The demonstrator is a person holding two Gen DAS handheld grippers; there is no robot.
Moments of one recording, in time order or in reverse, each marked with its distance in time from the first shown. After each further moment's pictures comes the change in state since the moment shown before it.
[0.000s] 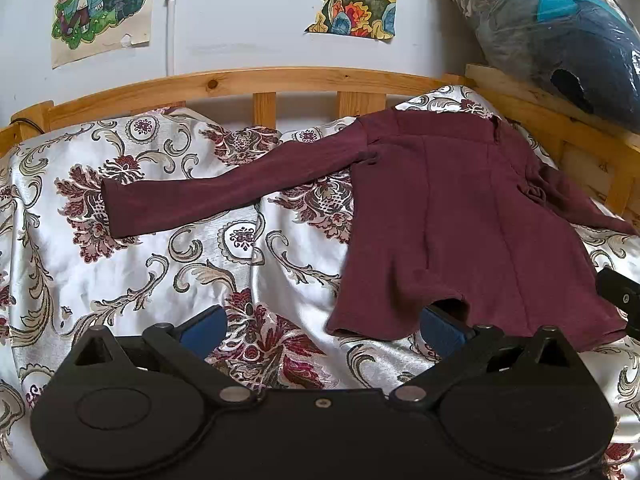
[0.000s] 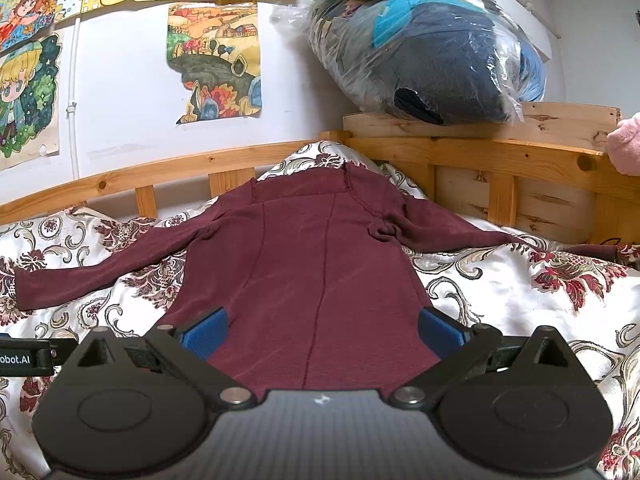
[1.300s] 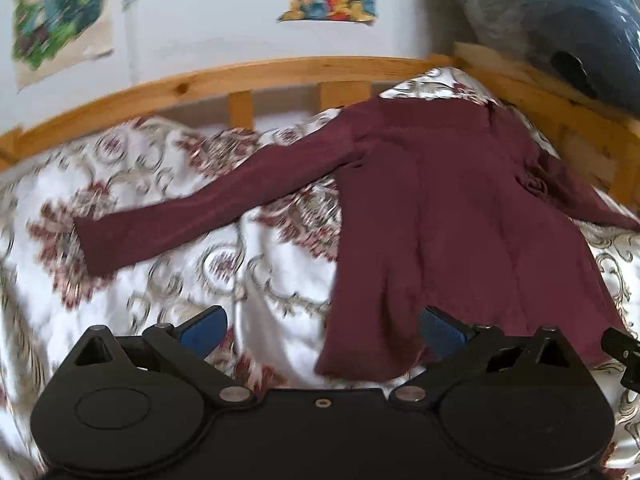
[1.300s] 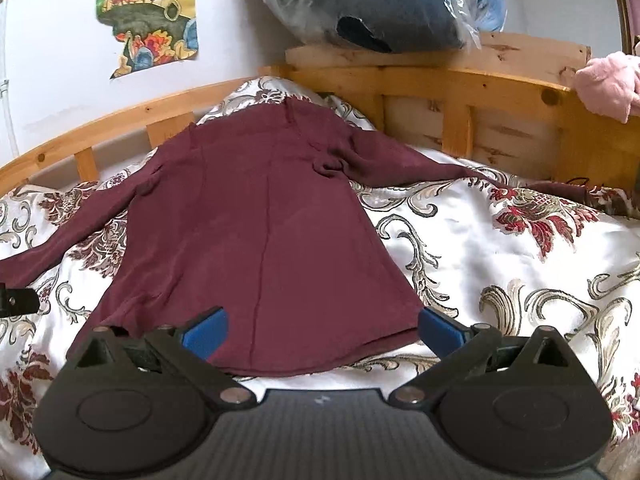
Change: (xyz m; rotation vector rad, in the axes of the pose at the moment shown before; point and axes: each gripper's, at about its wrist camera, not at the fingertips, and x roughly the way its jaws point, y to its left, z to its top) left arm 0.034 -0.020 0.056 0.097 0.079 -0.013; right arm 0.034 -0.024 0.009 0.090 0.231 -0.140
